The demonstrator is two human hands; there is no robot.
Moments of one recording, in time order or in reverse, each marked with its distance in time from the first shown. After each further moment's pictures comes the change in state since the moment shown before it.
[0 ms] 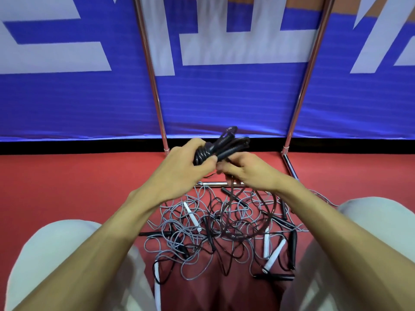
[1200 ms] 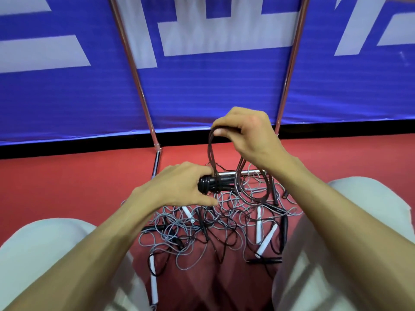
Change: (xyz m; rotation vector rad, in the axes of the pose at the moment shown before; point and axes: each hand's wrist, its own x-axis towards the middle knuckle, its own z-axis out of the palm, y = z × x) left_hand 0.000 -0.003 0.034 0.610 -0.462 0.080; right_hand -0.012 -0.017 -0.034 -0.364 0.542 -0.271
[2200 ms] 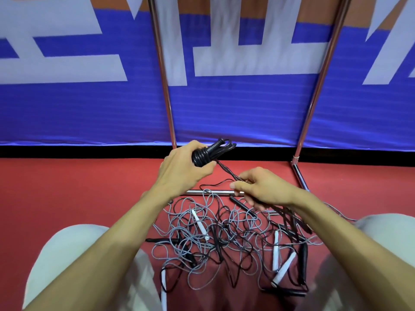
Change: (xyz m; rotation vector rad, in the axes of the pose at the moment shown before) left_hand -0.003 -0.045 -0.021 -0.432 0.641 -0.263; right_hand -0.015 -0.005 0.031 0.358 -0.702 0.526
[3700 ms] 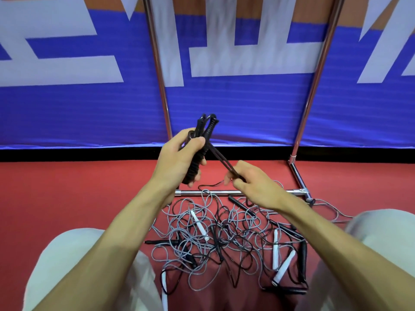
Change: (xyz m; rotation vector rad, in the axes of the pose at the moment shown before) left_hand -0.008 0.023 -0.018 -0.797 -0.058 -0.195; right_hand 0.013 0.007 0.012 -0.196 0.238 -0.213
